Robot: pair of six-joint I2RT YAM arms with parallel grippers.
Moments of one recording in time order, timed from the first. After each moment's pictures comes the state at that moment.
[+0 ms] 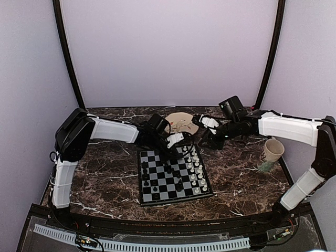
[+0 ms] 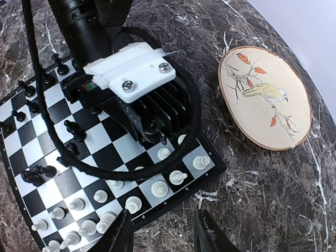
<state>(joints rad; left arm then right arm) -0.77 2.20 1.52 -0.22 0.42 0.43 0.61 1.53 1.08 -0.41 -0.31 -0.48</state>
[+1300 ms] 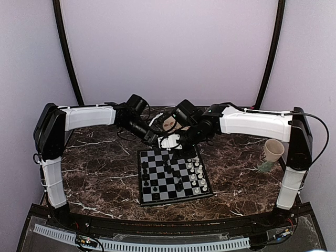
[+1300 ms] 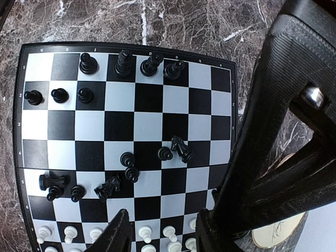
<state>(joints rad) -0.62 1.97 1.52 -0.55 0.98 -0.10 0.95 1.85 1.55 -0.74 -0.11 -0.85</state>
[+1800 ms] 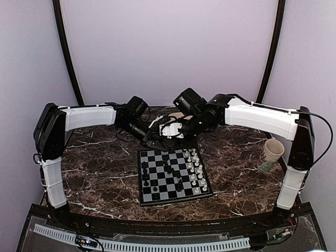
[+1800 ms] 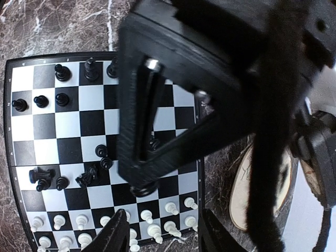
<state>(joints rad) -0.62 1.97 1.52 -0.63 1.00 -0.09 0.93 1.83 1.64 -0.81 -0.07 -0.81</state>
